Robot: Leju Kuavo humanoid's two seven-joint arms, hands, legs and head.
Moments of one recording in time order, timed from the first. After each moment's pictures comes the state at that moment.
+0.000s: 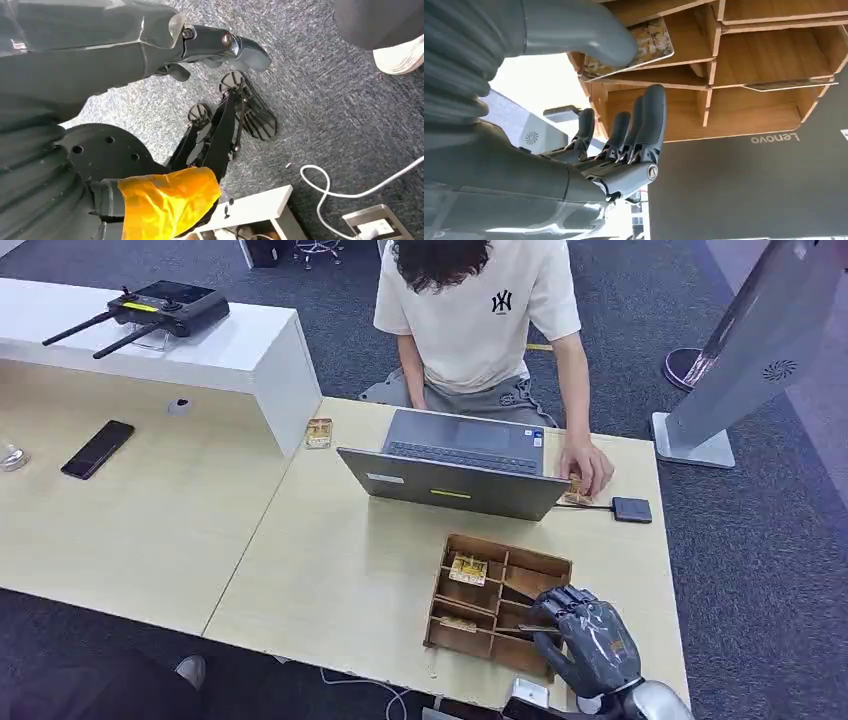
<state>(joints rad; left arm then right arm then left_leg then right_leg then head) -0.04 -0.08 1.03 -0.19 -0.14 0.05 -0.01 -0.19 -0.49 0.84 -1.42 0.82 -0.39 0.00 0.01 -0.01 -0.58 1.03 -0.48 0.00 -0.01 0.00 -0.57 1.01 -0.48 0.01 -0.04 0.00</state>
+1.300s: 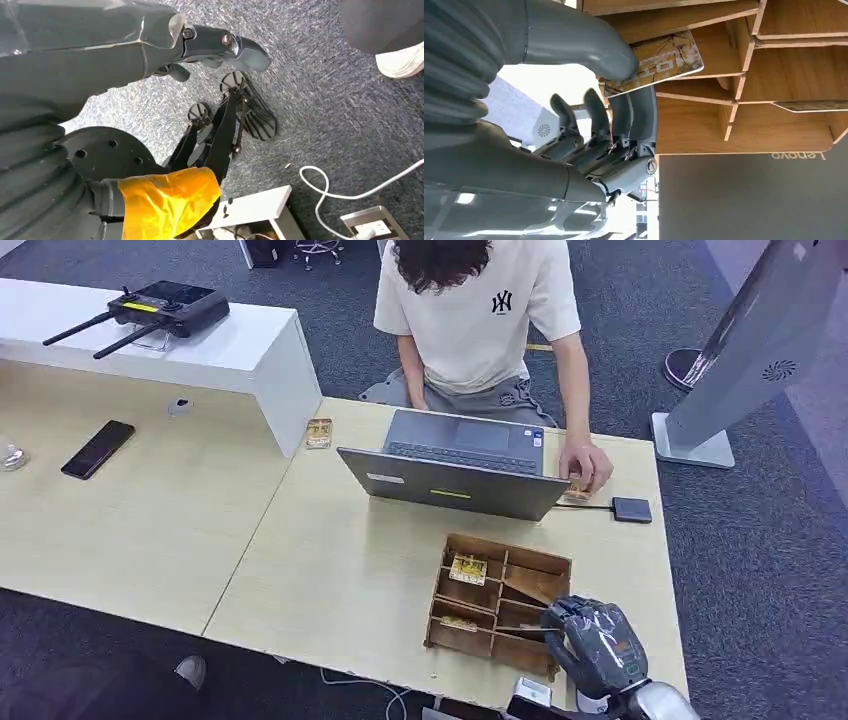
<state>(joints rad) -0.01 -0.10 1.06 -0.23 -0.14 0.03 -0.01 -0.19 -0.52 0.84 -1.43 0.86 -0.34 0.05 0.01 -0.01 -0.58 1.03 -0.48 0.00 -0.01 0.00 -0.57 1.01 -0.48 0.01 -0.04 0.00</state>
